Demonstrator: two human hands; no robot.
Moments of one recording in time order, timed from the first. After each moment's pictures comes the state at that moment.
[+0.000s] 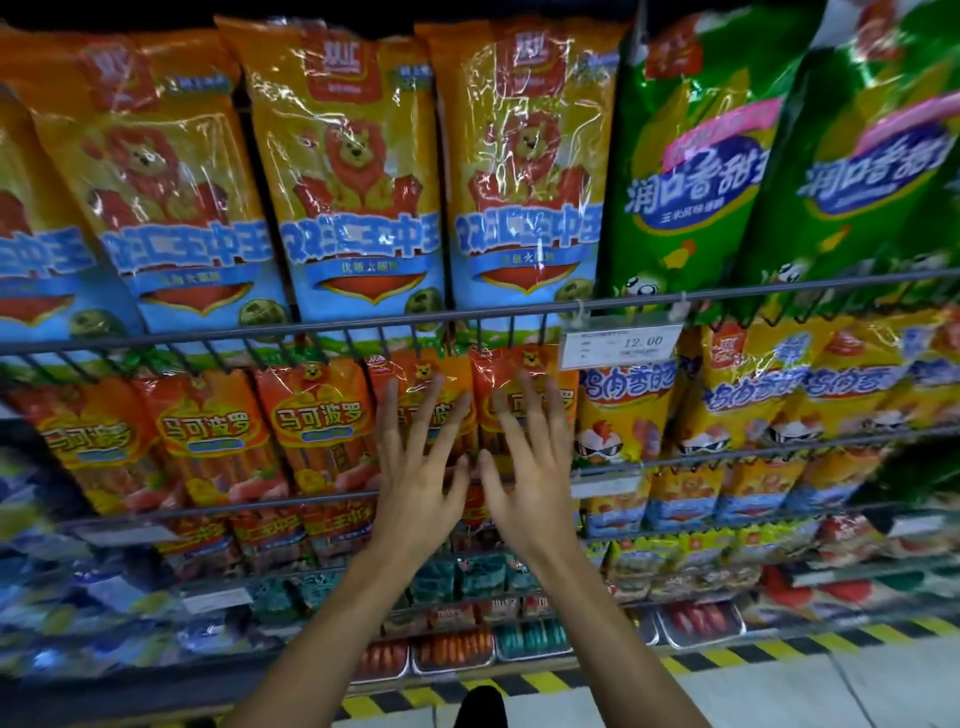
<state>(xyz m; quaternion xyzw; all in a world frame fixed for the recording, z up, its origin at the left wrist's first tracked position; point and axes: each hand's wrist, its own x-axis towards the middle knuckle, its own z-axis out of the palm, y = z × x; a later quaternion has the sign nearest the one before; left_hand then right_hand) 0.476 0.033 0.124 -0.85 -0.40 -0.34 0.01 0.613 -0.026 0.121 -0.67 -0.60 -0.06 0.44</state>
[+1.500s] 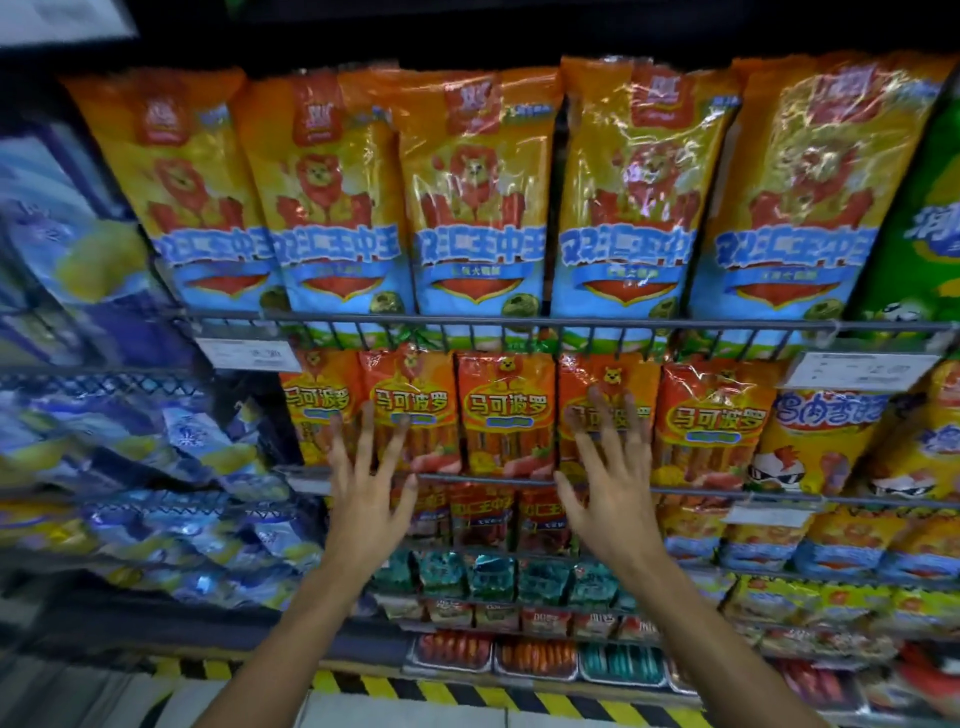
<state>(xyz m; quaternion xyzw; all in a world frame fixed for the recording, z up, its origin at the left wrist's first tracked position) 0.228 0.080 0.090 -0.80 -0.56 -0.23 0.00 0.527 0.006 0.108 -0.66 -0.67 -0.10 0.31</state>
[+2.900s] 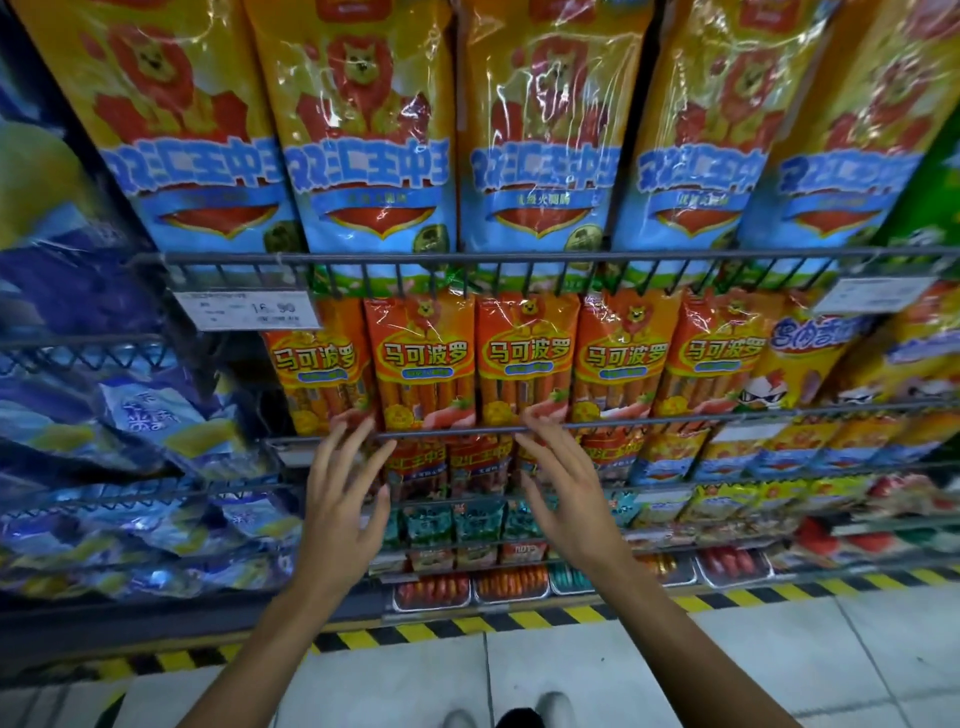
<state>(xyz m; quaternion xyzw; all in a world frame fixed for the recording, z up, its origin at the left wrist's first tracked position) 0.154 0.068 0.052 -0.84 -0.42 -0.31 -0.11 0.440 -0.023 0.059 -0.63 -0.68 0.03 0.37</state>
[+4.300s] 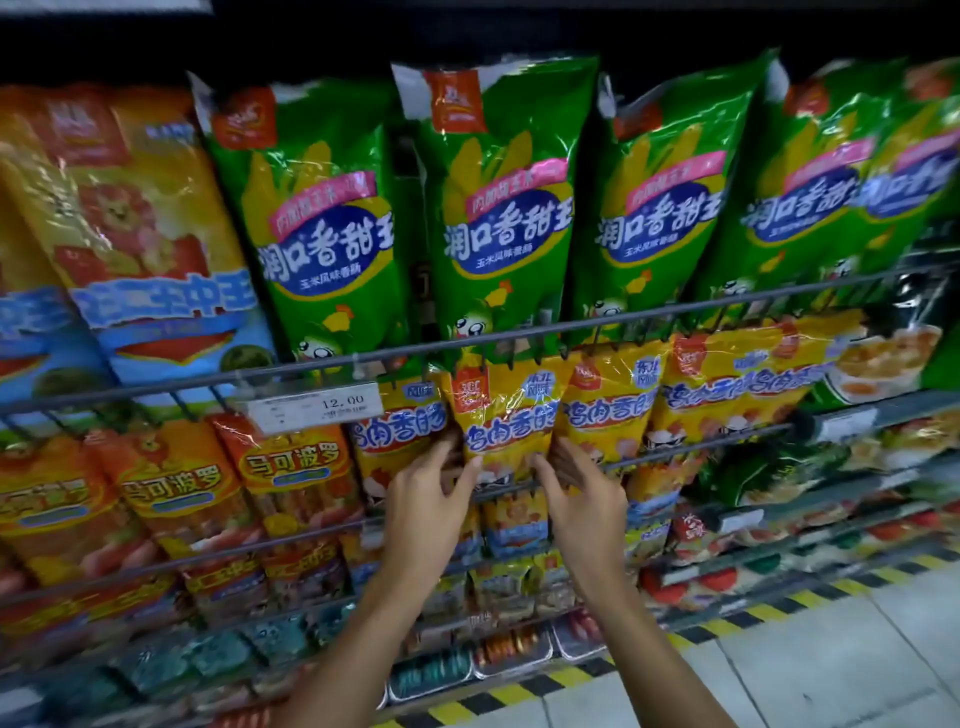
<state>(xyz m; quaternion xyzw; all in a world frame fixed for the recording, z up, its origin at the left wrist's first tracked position) 0.721 -0.048 0.151 -0.77 -0.48 -0.32 -0.27 0.877 -0.132 0.112 -0.78 -0.39 0.02 0.50</state>
